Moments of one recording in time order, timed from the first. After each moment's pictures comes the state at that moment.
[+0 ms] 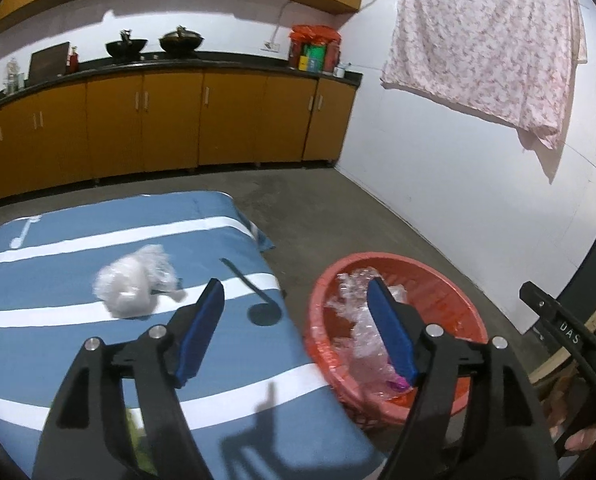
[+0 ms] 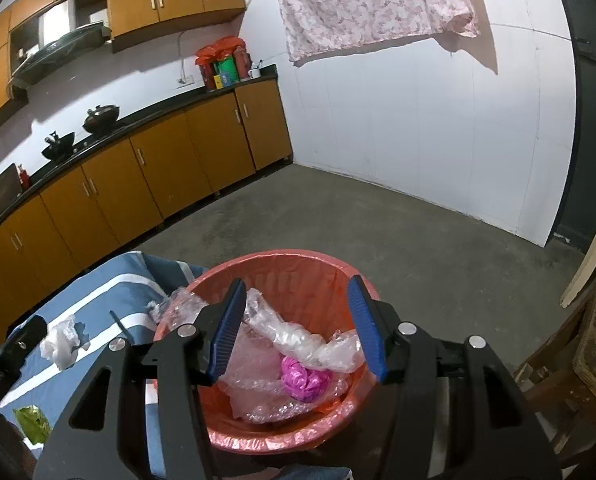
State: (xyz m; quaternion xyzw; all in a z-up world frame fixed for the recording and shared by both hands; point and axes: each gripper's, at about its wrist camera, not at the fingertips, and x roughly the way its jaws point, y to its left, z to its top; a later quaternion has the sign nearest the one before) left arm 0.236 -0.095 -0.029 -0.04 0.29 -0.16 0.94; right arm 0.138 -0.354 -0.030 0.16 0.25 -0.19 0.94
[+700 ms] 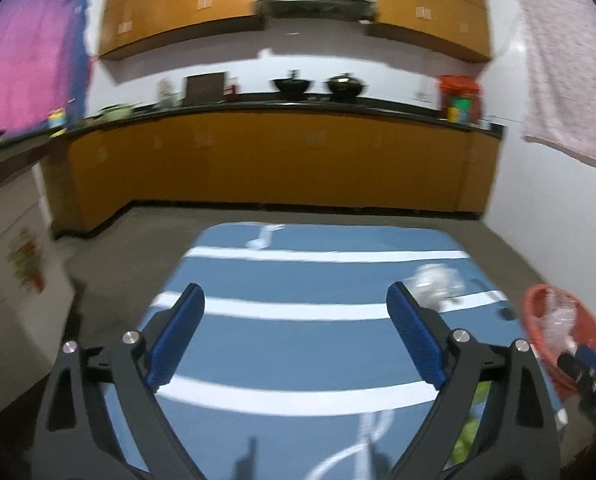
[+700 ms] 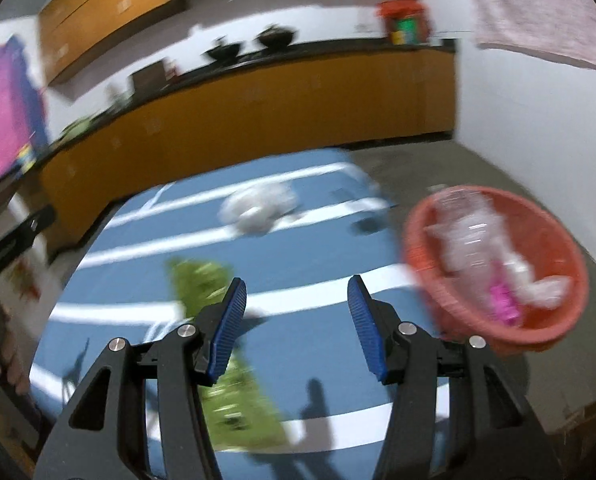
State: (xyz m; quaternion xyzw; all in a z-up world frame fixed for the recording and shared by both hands) left arm 0.131 0.148 -0.017 -0.04 0.23 0.12 0.97; right arm 0.131 -0.134 -0.056 0.06 0.32 0.11 0.94
